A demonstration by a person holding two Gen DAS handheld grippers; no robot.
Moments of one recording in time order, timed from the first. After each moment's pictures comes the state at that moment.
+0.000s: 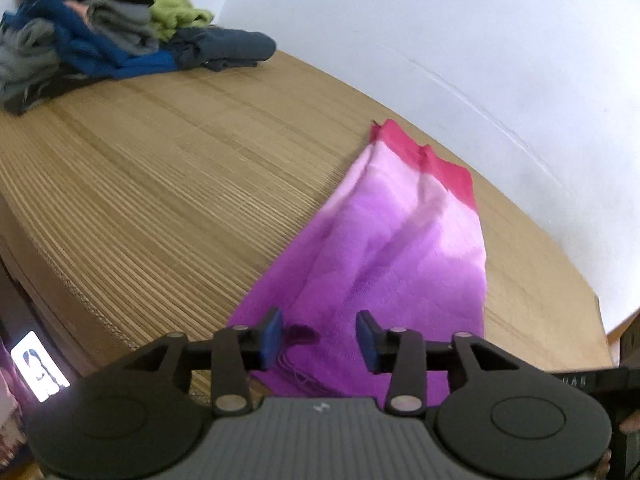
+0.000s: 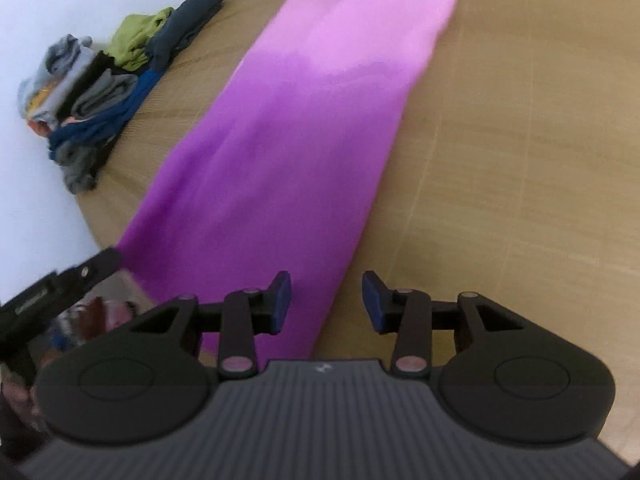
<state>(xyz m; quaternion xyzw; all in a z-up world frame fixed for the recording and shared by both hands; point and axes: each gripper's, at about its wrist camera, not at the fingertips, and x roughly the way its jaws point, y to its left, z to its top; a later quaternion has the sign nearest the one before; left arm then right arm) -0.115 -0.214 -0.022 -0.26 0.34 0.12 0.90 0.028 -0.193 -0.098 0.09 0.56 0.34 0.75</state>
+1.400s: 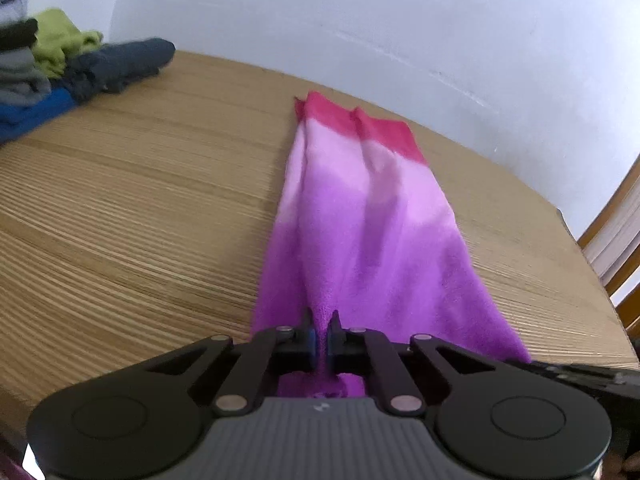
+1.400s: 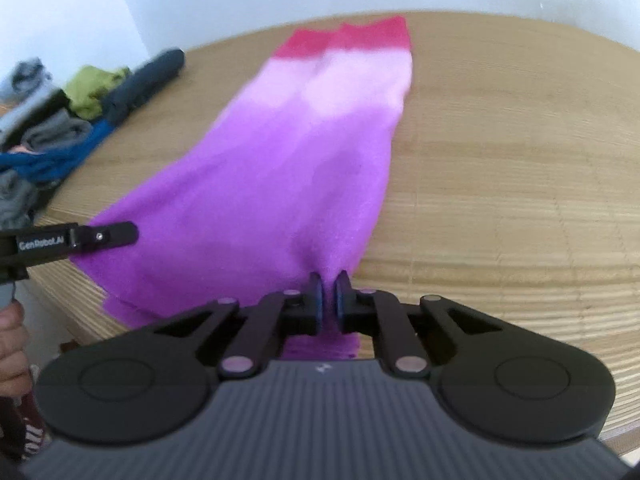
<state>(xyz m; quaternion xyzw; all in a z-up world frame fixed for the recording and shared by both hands) -0.071 -0.189 -0.032 -0.16 0.38 -0.01 0.91 -0.067 -0.148 -0.062 0.03 0.41 0.19 0.89</state>
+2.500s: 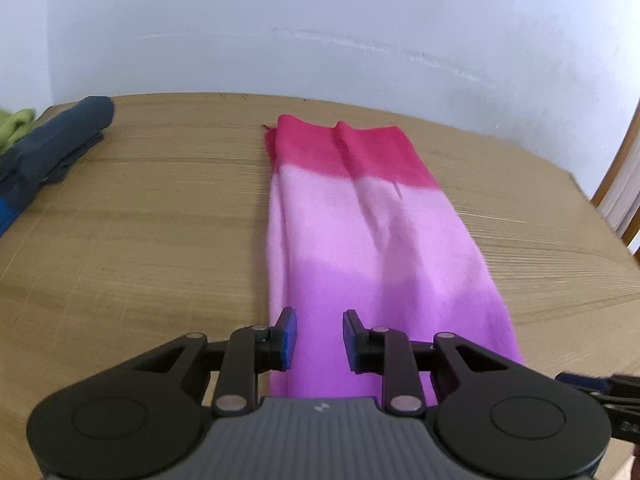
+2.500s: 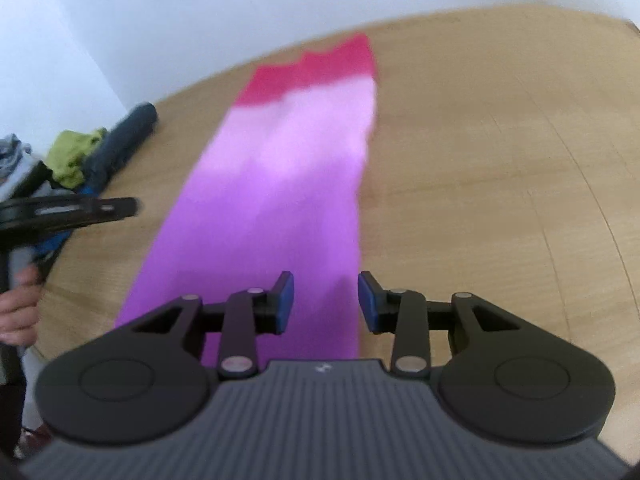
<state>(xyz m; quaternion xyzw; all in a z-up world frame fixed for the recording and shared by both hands) 0.089 -0.202 -0.014 -0.06 0.40 -0.03 0.92 0.000 -0.160 -0.064 0.11 0.38 0.17 0.90</state>
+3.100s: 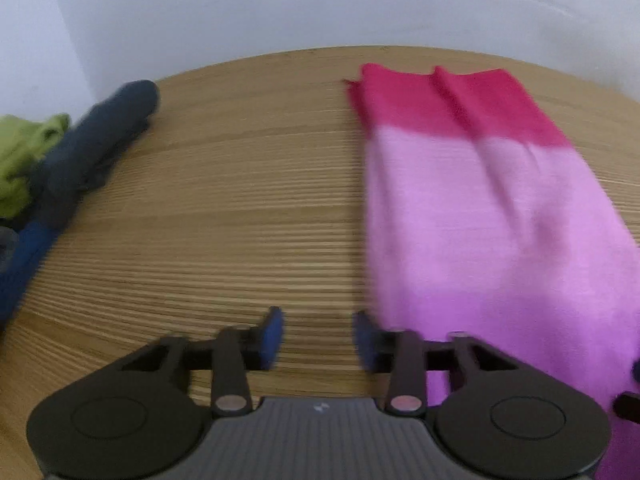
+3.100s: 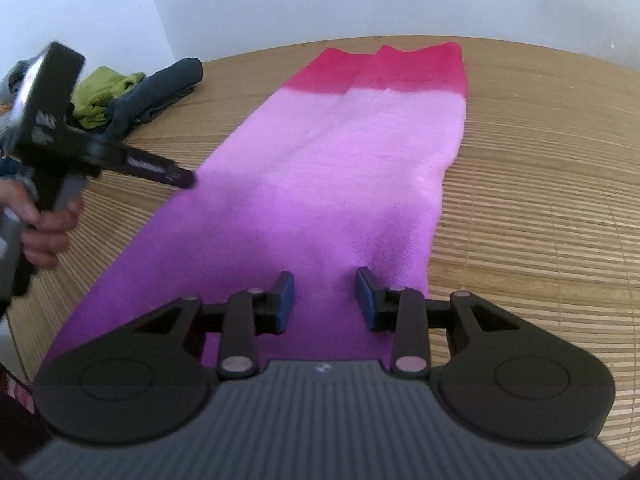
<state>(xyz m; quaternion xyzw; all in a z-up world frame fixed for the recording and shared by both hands) 0.142 -0.178 -0.046 0.04 0.44 0.07 0.90 0.060 -0.106 -0.095 0.01 0.38 0.25 0.89</state>
